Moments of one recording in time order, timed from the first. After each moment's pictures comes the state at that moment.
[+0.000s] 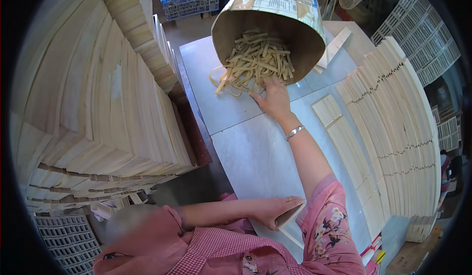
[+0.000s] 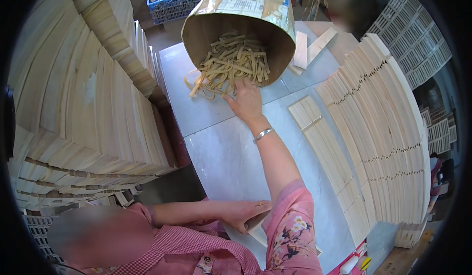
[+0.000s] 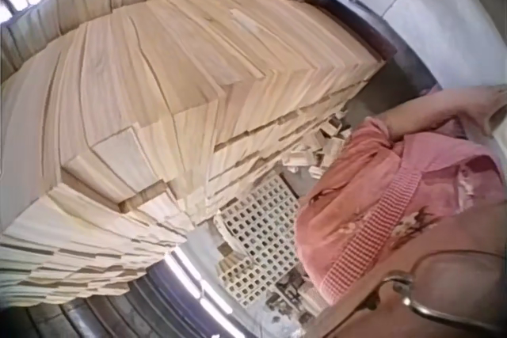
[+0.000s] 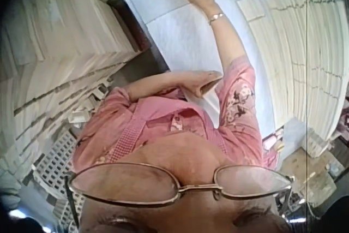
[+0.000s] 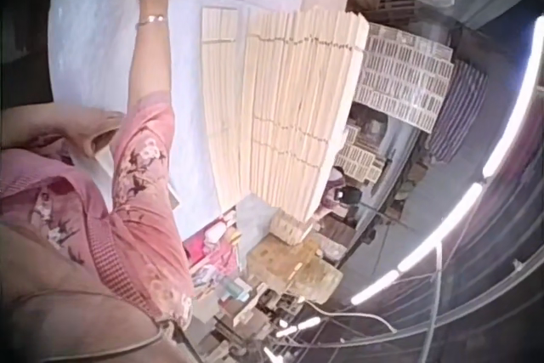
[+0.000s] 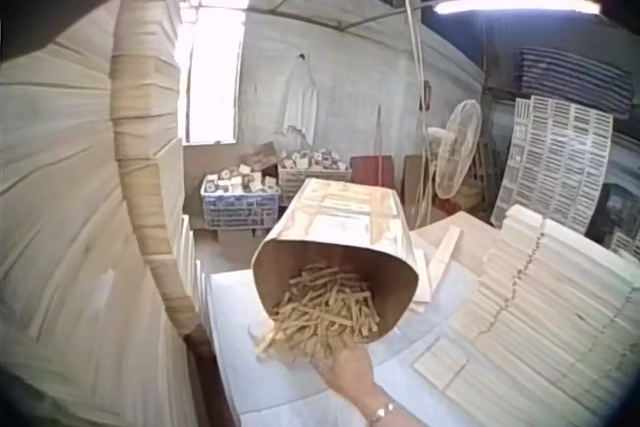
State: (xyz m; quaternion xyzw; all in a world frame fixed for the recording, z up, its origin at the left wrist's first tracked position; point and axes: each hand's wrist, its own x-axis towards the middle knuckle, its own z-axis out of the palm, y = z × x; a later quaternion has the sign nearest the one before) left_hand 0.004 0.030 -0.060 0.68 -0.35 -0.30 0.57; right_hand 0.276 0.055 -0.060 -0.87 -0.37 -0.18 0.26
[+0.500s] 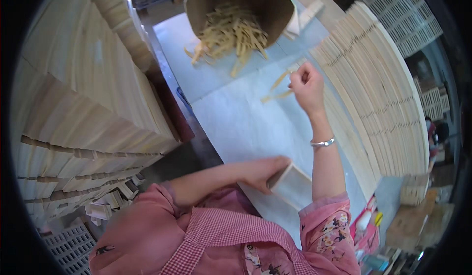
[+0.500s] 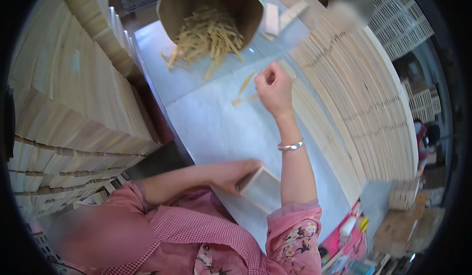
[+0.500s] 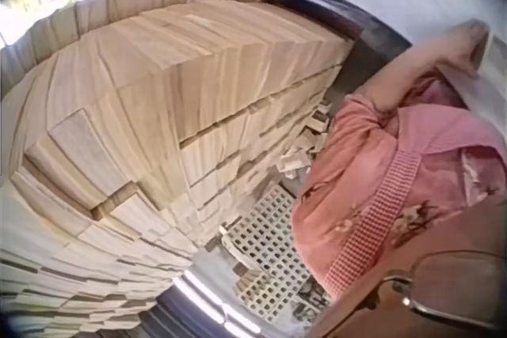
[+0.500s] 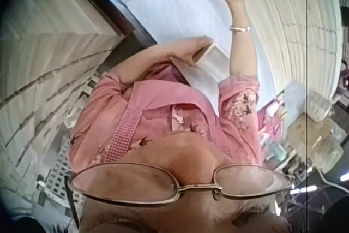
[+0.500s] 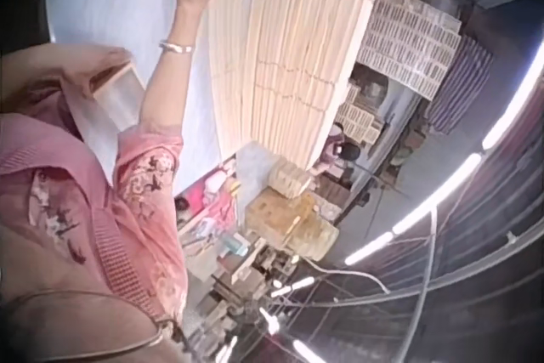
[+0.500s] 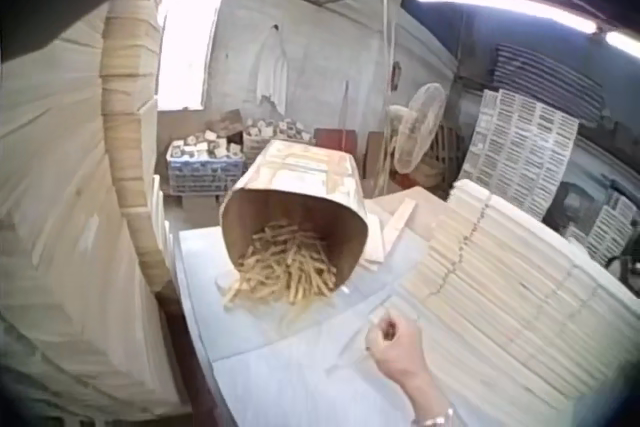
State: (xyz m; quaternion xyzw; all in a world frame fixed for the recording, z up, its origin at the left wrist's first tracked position) left_hand -0.002 0.027 -0.063 0.69 -0.38 -0.21 0.58; right_hand 0.184 -0.084 0.044 -0.83 -0.20 -0.08 0.51
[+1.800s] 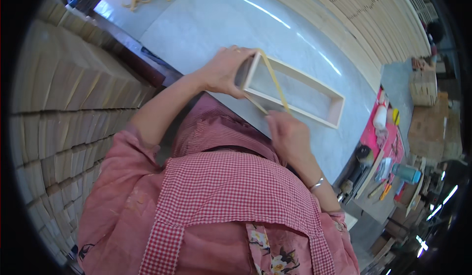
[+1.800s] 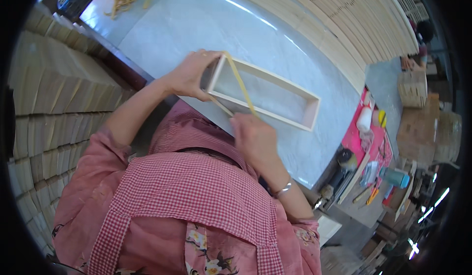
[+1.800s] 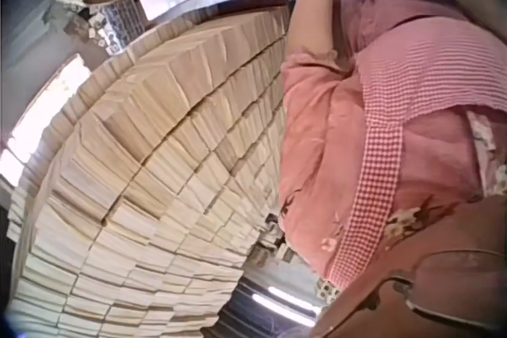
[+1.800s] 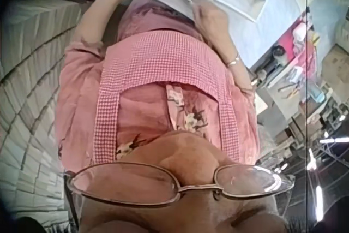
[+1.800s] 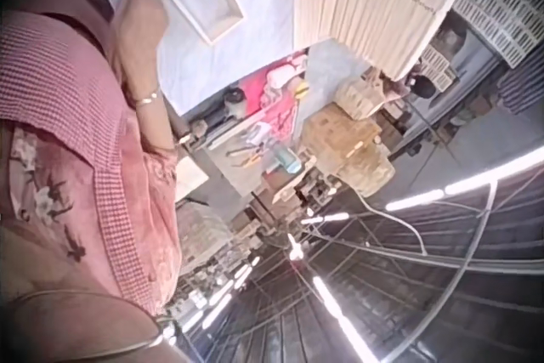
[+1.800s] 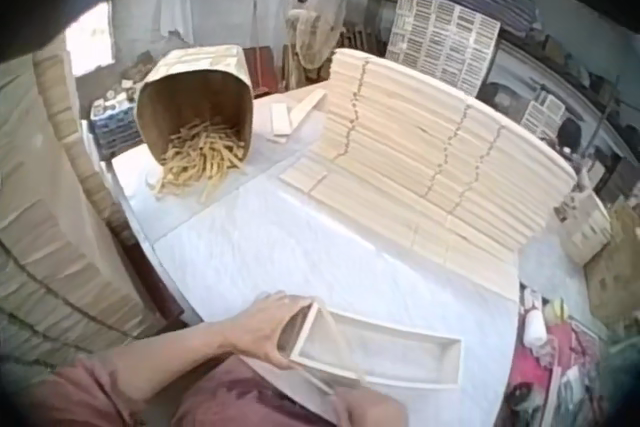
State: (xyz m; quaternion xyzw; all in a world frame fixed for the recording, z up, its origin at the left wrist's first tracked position) left_hand -0.012 0.016 -0.057 0.81 -0.44 -0.04 0.37; right_hand -0.193 -0.193 0.005 -0.97 -0.10 -0.04 0.22
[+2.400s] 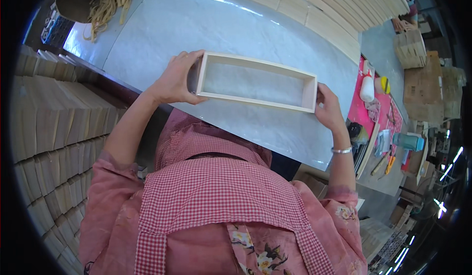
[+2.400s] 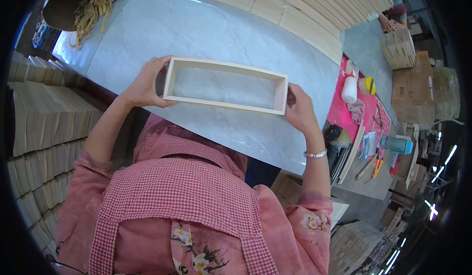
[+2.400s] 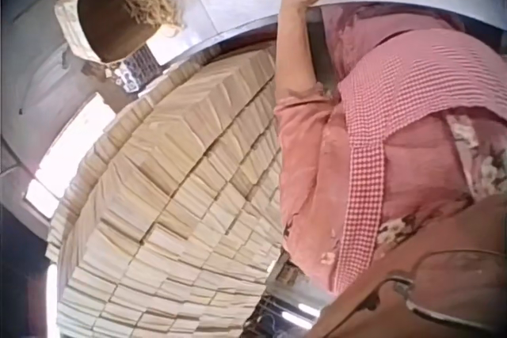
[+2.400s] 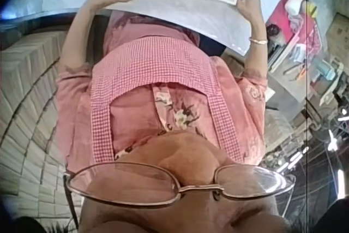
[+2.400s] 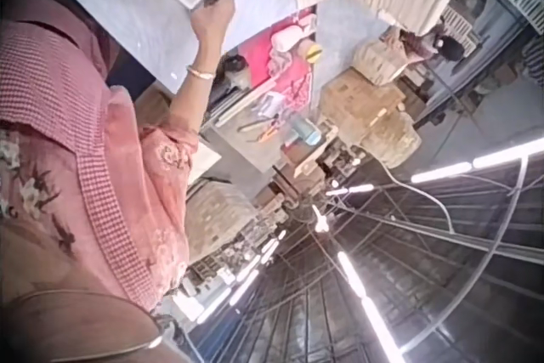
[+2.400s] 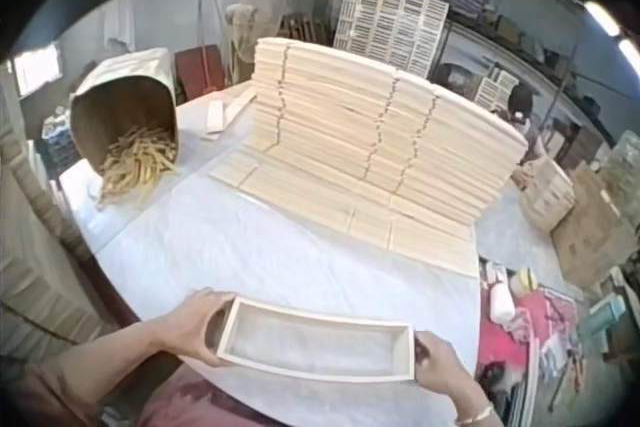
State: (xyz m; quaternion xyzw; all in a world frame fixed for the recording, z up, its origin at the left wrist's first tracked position) left_hand -0.018 0.024 -0.041 0.85 -0.38 -0.13 0.34; right_hand -0.190 -0.392 -0.019 -0.93 0.08 0.00 0.36
